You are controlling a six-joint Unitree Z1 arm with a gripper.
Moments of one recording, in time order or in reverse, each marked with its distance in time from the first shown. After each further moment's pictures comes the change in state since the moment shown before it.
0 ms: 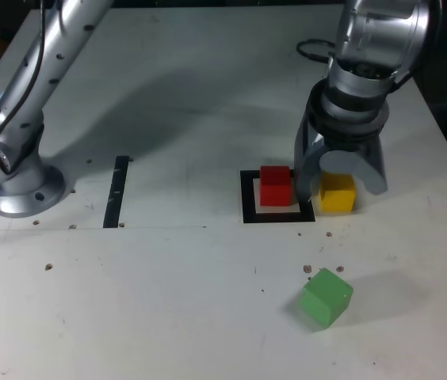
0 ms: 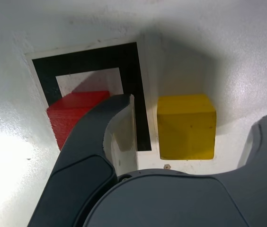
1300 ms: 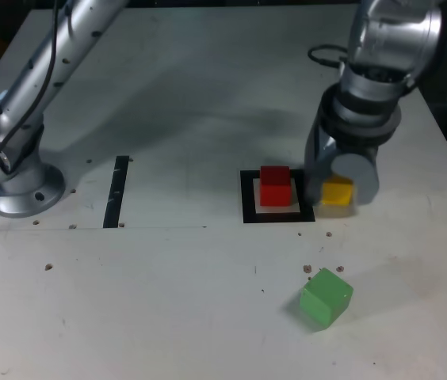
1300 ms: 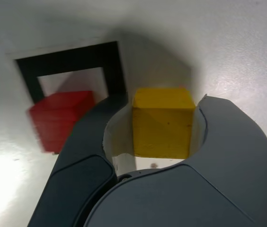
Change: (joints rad) arm 0.001 0.008 -0.058 0.028 0.008 0.010
